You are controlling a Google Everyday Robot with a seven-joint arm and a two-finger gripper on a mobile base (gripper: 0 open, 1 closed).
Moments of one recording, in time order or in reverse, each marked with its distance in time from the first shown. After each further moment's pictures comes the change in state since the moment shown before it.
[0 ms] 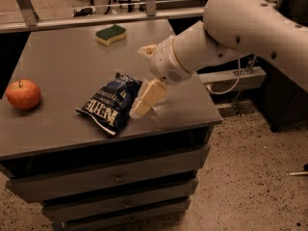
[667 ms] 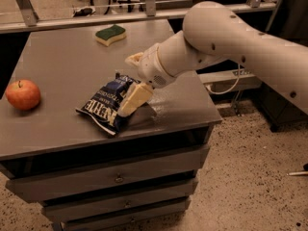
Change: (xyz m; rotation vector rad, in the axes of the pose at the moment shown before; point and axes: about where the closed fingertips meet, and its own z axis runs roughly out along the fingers) arm 0.002 -0.010 0.046 -0.034 -0.022 0.002
